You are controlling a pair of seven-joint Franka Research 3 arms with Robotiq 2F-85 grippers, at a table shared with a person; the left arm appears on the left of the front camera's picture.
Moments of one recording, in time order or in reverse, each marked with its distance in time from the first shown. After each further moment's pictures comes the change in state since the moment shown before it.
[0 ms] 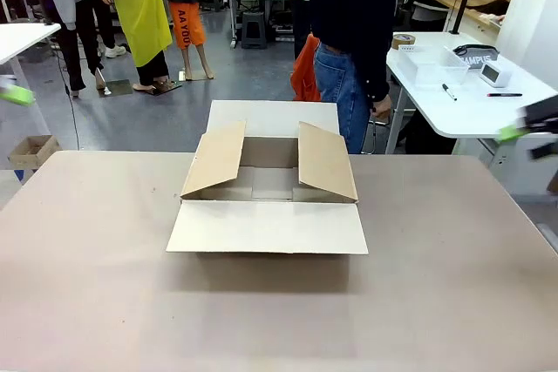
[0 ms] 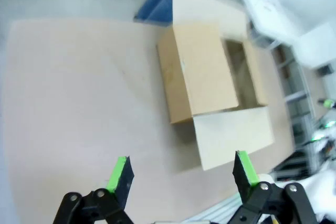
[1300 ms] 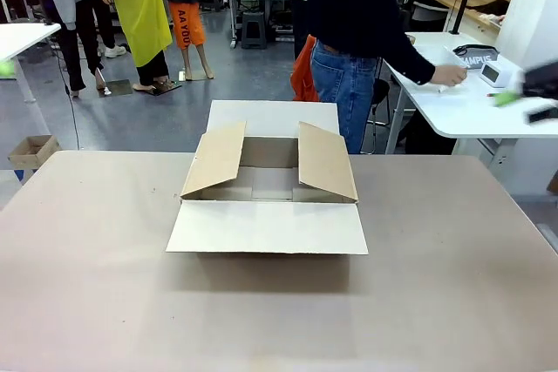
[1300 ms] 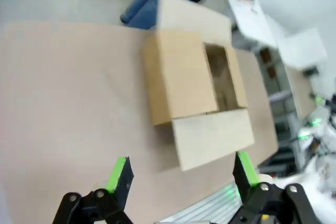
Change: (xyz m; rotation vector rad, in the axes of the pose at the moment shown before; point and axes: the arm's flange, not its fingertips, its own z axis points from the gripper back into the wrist) left arm 0.037 -0.057 -0.014 -0.023 0.077 -0.036; right arm 0.020 0.094 -0.013 -0.058 -0.096 0.212
